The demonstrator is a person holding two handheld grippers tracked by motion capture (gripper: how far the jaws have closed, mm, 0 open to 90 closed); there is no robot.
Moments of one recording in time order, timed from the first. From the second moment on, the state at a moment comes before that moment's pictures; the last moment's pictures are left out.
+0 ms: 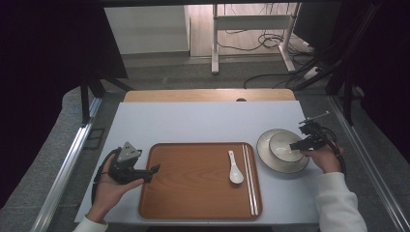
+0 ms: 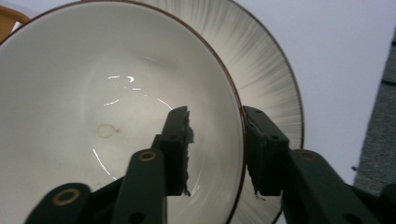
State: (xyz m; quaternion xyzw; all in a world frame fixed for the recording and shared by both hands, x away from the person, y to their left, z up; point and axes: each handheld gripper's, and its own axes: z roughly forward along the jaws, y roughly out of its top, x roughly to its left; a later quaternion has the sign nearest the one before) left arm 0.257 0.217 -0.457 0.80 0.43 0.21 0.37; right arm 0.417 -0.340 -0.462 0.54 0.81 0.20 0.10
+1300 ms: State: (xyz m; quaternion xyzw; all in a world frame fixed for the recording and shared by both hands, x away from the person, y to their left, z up) left arm 0.256 0.219 -0.457 0.80 0.43 0.21 0.37; right arm 0.414 -0.344 -0.452 0.54 0.80 0.23 0.11
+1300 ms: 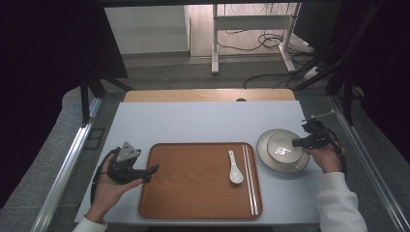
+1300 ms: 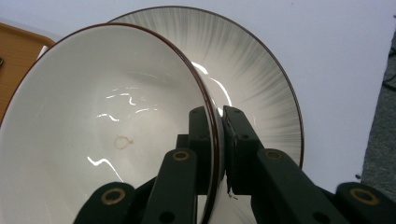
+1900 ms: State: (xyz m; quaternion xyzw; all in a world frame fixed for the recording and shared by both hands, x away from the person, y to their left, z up) left arm 0.256 0.218 -0.456 0.80 0.43 0.21 0.37; right arm 0.400 -0.339 -0.421 0.51 0.80 0.29 0.11
